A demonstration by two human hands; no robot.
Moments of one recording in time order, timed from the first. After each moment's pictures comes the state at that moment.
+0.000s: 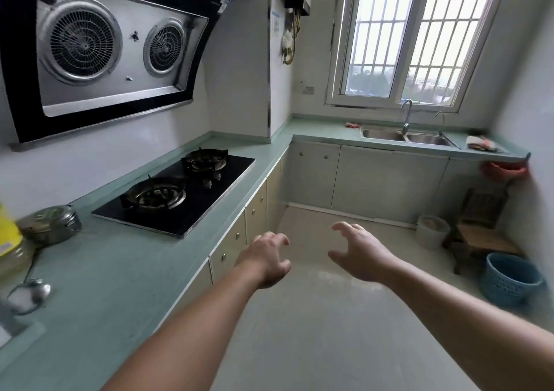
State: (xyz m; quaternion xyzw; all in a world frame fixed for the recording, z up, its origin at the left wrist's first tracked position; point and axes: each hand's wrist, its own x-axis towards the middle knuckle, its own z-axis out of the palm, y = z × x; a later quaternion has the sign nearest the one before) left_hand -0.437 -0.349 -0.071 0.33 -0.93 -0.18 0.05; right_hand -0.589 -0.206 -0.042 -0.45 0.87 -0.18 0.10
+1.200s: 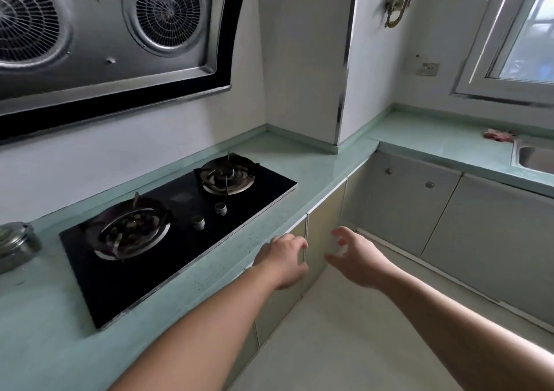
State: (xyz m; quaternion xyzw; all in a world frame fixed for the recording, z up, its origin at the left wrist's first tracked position) left_hand -0.841 -0.720 -0.113 0.50 -0.85 -0.18 0.02; right_hand -0.998 -0.654 -0.087 -0.57 0.75 -0.21 0.25
